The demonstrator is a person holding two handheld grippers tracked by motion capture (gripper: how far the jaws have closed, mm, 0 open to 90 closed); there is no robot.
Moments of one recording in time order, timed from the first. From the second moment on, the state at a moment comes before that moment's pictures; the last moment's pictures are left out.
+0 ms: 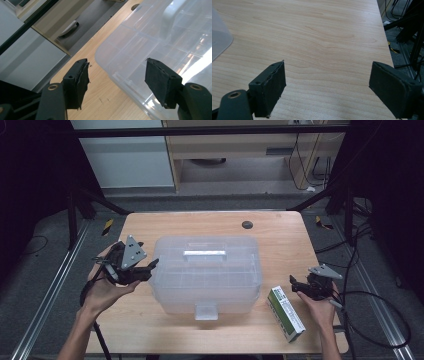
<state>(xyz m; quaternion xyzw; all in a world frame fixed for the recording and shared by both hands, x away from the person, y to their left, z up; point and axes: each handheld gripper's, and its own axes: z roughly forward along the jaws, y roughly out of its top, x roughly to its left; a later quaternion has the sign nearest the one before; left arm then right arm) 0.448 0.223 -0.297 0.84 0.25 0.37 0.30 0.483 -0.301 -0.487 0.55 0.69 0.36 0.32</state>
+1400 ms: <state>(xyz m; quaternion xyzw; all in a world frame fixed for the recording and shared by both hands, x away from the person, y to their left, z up) 0.445 0.149 -0.279 0.90 0.12 0.38 0.20 0.484 -0.302 -0.488 0.55 0.69 0.36 0.32</state>
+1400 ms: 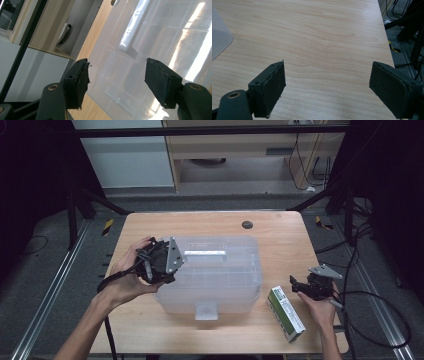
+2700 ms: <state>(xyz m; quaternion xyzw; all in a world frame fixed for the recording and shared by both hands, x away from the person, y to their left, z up) 0.463 0.106 -0.285 0.91 0.05 0.40 0.12 0.484 -0.302 -0.489 0.55 0.69 0.36 0.31</state>
